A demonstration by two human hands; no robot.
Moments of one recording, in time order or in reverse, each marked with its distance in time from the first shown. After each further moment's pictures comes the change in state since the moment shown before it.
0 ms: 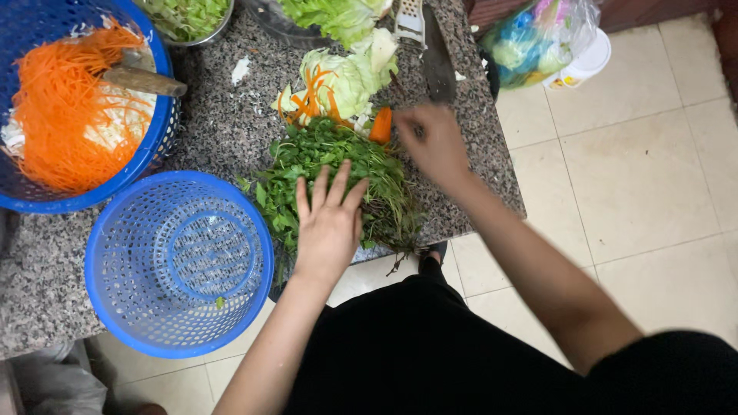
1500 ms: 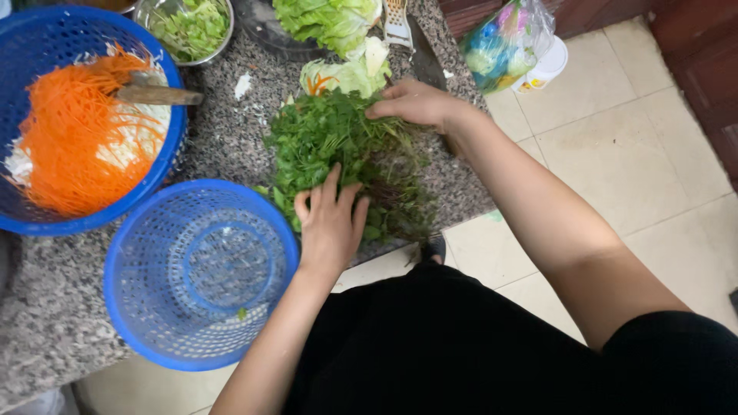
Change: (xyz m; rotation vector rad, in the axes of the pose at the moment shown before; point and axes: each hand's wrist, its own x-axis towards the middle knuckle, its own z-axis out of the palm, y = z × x) left_hand -0.023 -0.041 0.010 -0.095 0.172 0.088; right_hand 0.079 -0.012 0.005 0.267 -0.619 0.526
